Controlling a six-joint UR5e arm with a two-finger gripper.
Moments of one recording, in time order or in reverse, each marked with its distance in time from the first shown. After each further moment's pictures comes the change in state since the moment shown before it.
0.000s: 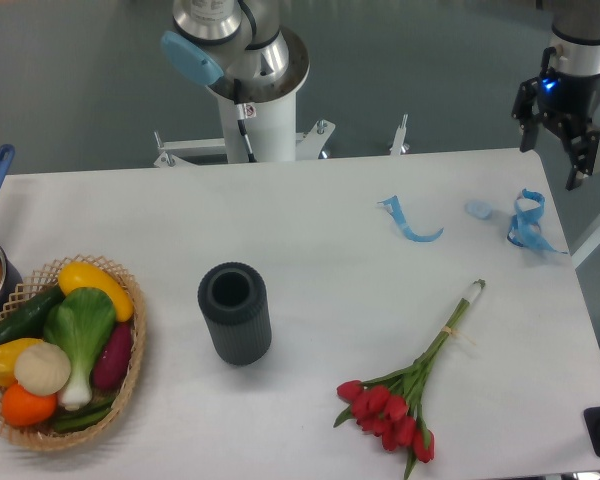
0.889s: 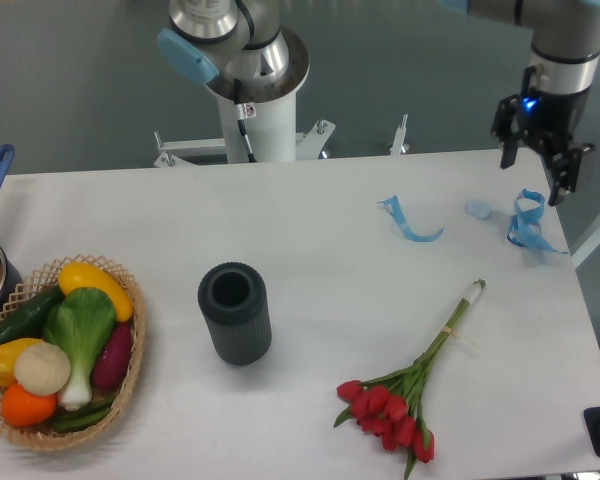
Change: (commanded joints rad) arm -0.067 -0.003 -0.098 0.110 0.002 -0.231
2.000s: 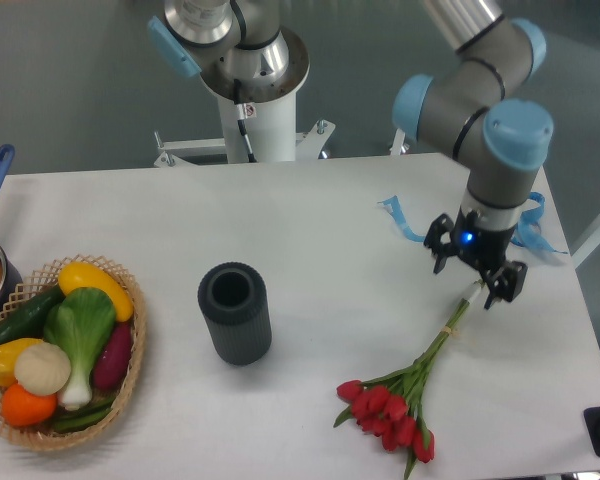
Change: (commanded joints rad) arm -0.195 -0.285 0.043 0.160 -0.005 -0.372
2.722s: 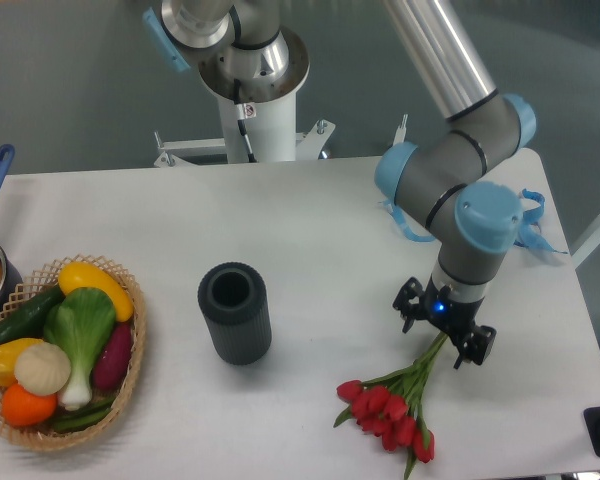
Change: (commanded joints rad) arm -0.098 -0.153 0.106 0.084 -0.012 -0.172
